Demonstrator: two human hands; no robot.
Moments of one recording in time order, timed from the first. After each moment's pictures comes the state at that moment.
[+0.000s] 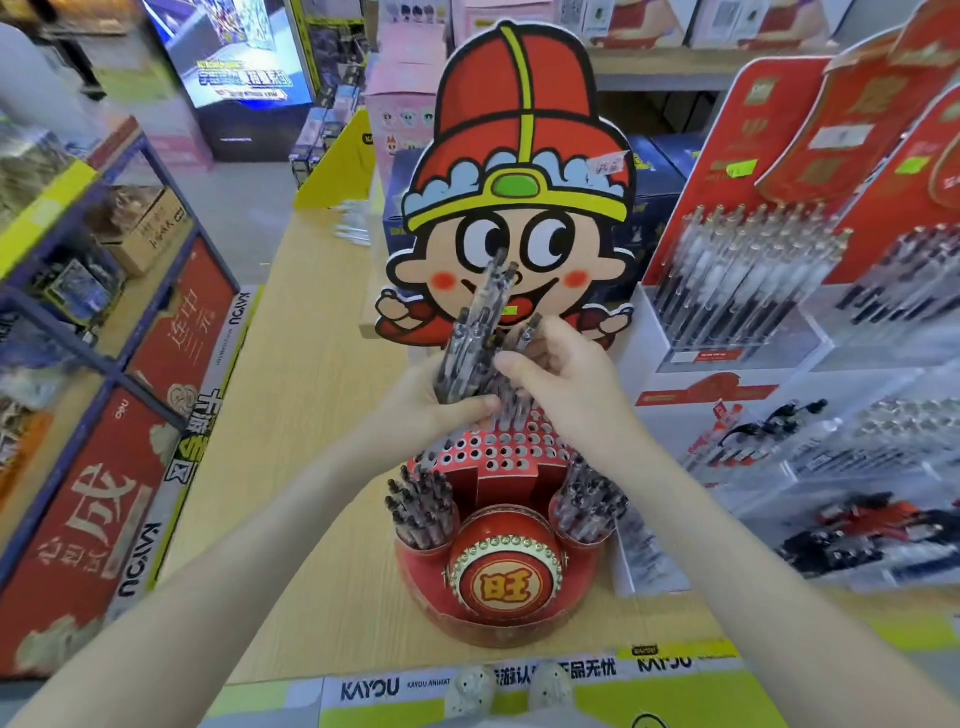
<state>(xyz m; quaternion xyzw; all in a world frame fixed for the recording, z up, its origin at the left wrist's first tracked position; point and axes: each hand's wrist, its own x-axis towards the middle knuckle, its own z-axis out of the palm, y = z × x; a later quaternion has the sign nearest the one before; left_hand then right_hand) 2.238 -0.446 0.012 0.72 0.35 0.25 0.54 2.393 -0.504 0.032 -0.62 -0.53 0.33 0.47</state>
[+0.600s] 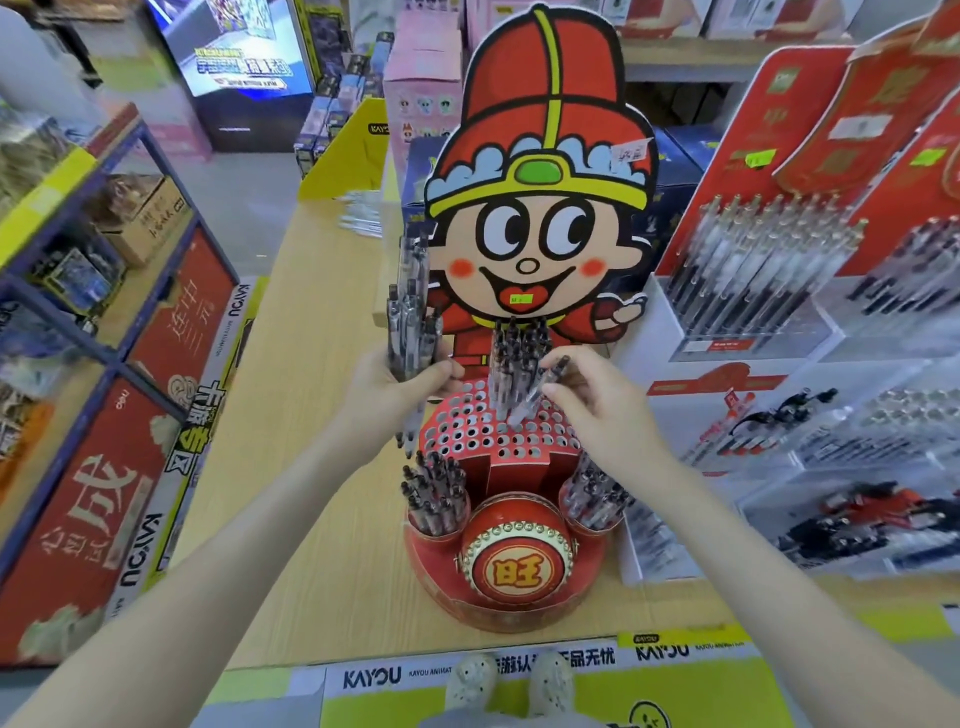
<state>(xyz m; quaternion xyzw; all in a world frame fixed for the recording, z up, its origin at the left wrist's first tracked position) 2.208 -0.431 -0.008 0.61 0.40 0.36 0.58 2.409 -0.522 -0.008 -0.65 -0.60 0.22 0.40</state>
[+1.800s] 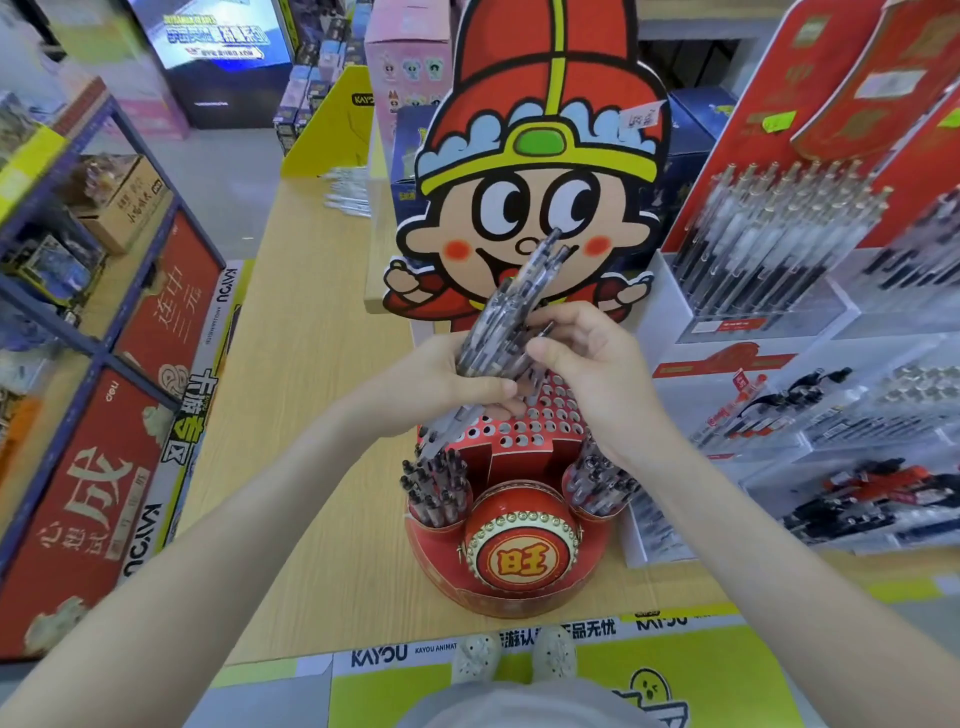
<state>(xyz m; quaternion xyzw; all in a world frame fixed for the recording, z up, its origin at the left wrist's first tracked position) 2.236 -0.427 0.015 0.69 0.31 0.13 0.64 2.392 -0.505 0.012 -0.60 -0.44 0.38 0.56</state>
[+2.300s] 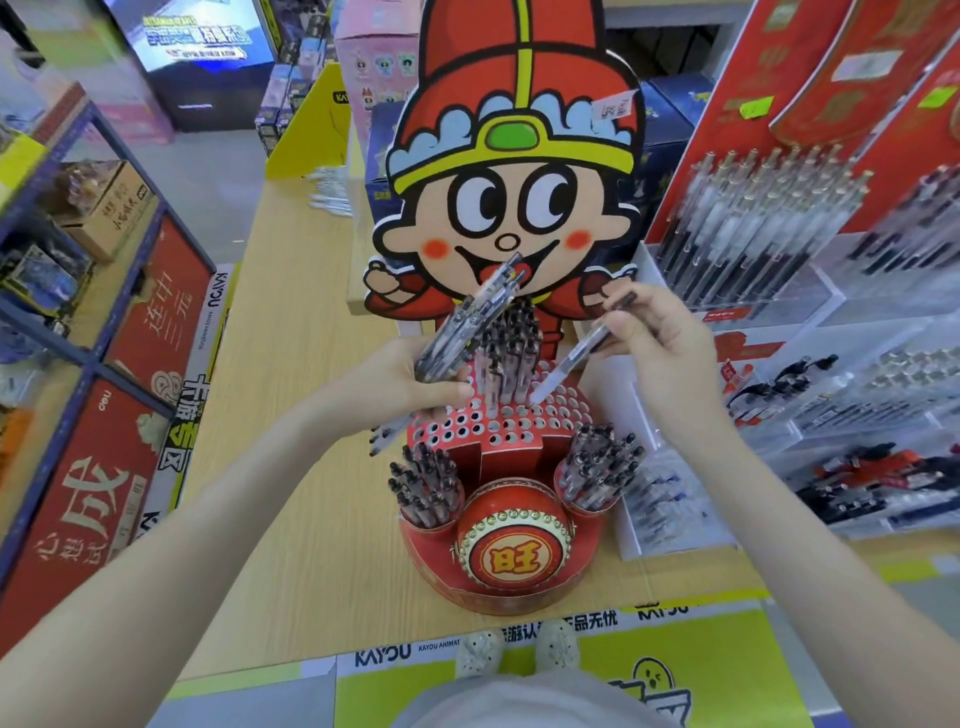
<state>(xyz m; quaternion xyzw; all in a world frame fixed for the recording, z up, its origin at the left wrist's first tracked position) 2.220 -0.412 0.005 0.76 0.36 0.09 0.54 2.443 -0.520 0.009 -0.61 -0.43 0.28 0.60</state>
